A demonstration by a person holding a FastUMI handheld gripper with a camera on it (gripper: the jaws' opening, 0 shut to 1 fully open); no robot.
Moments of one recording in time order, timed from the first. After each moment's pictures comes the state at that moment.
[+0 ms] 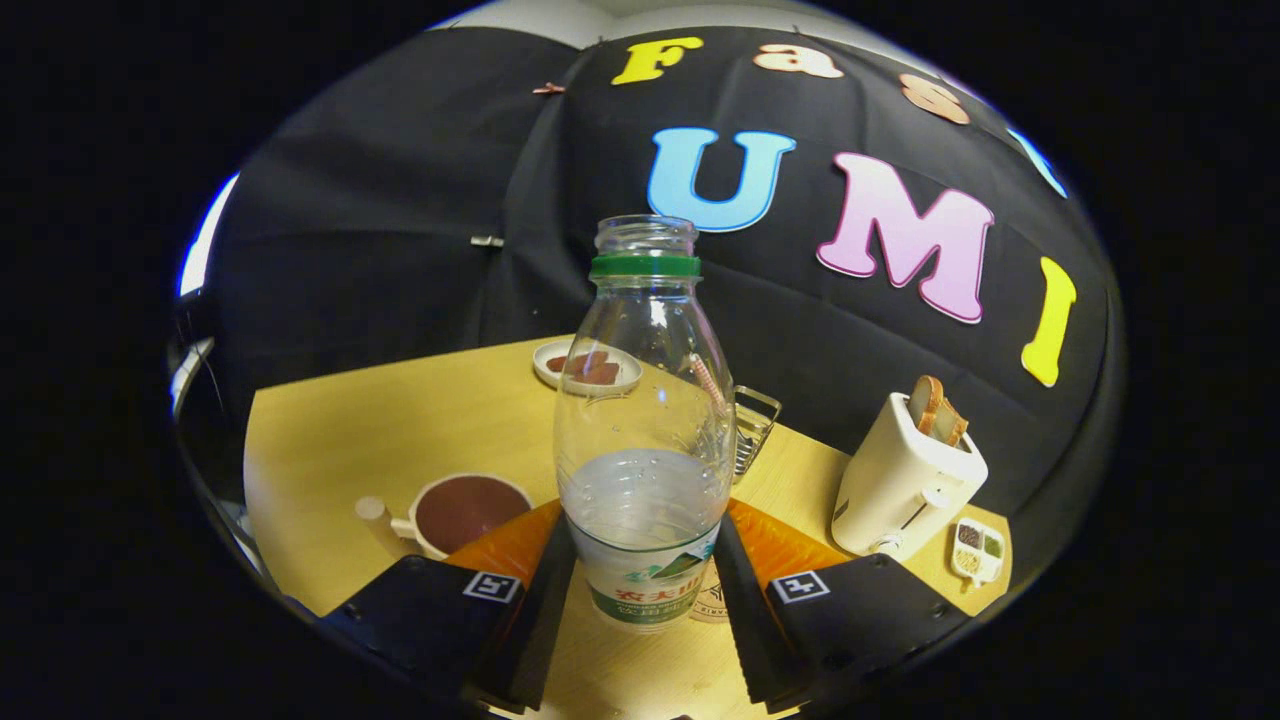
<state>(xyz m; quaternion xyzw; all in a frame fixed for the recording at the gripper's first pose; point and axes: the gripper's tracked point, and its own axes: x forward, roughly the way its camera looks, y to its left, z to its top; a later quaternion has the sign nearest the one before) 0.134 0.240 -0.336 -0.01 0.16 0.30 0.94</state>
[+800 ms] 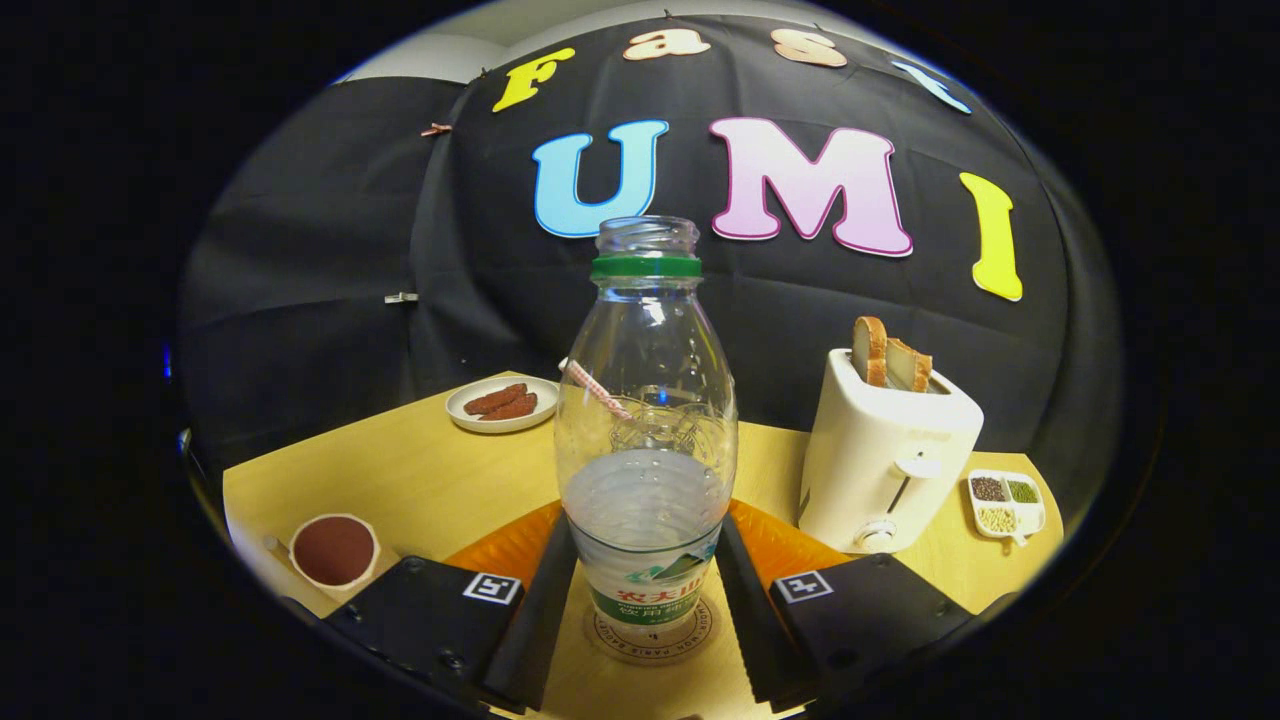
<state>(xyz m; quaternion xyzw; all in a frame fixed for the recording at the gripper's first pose) 0.212 0.197 -0.379 0.07 0.17 0.23 0.96</state>
